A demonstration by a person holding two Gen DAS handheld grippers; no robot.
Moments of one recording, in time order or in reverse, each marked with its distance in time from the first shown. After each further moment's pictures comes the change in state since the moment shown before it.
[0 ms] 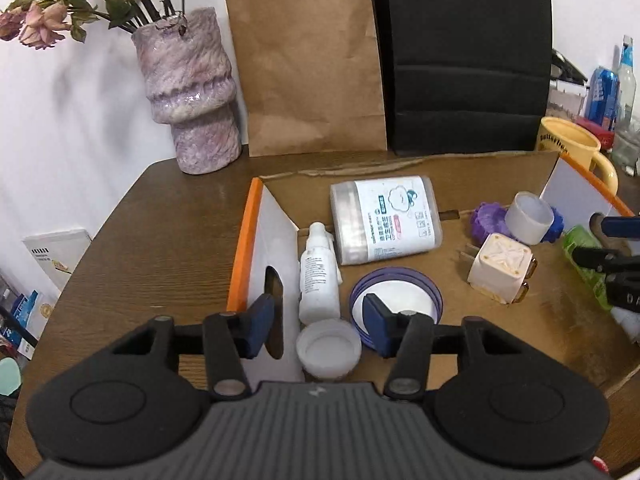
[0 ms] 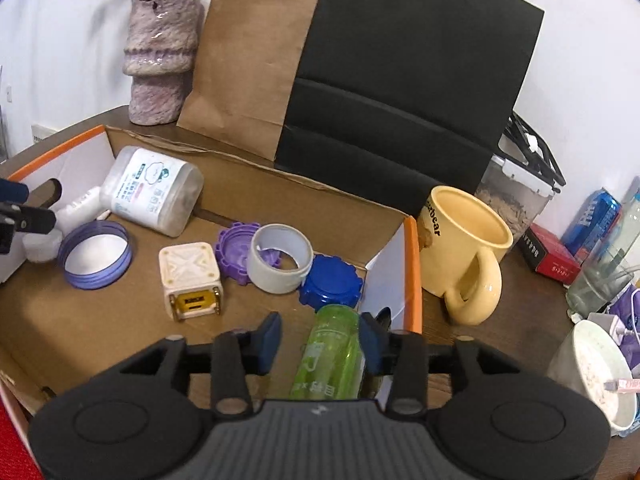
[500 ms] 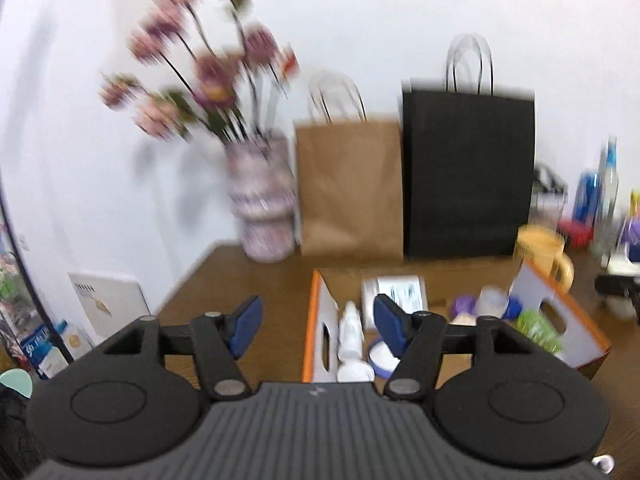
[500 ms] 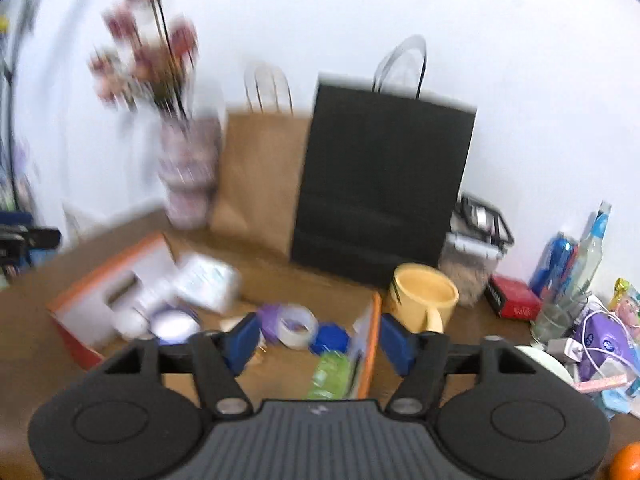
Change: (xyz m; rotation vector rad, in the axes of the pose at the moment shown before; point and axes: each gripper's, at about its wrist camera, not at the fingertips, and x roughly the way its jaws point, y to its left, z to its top) left arm -0.166 0.017 -0.029 -0.108 -0.338 0.087; right arm -0.167 -0.020 -0.020 0.116 -0.336 0.074
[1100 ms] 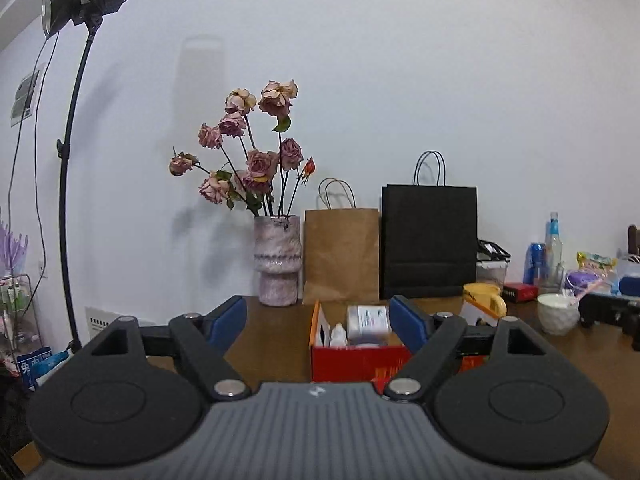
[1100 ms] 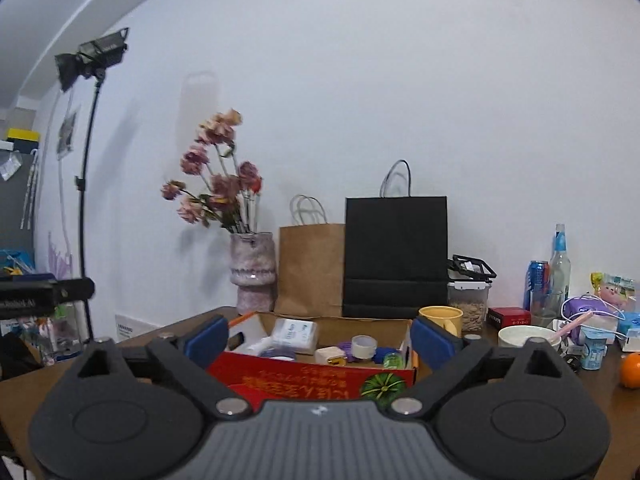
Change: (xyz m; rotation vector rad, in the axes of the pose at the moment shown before) left arm -0.200 0.020 -0.117 -0.063 -0.299 -0.035; right arm -0.202 0.077 -0.116 0.079 -0.320 0.044
